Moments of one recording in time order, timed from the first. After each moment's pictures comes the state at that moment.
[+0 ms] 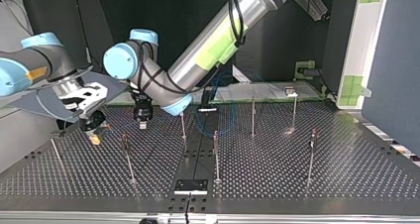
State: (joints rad) left arm -0.78 -2.35 -0.85 -3.12 -2.17 -1.95; right arm 1.77 -1.28 1.40 0.02 1.13 1.79
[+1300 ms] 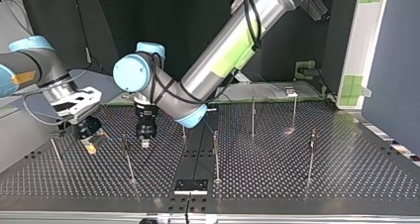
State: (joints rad) left arm -0.72 -2.30 -0.85 -3.04 -2.10 -1.93; right arm 1.76 -1.28 1.32 0.04 1.06 1.80
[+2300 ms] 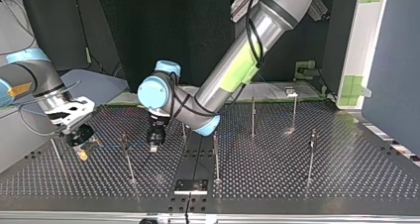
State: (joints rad) left arm -0.64 -2.38 -0.84 -3.00 -1.93 -1.94; right arm 1.72 -1.21 1.25 0.03 1.06 1.81
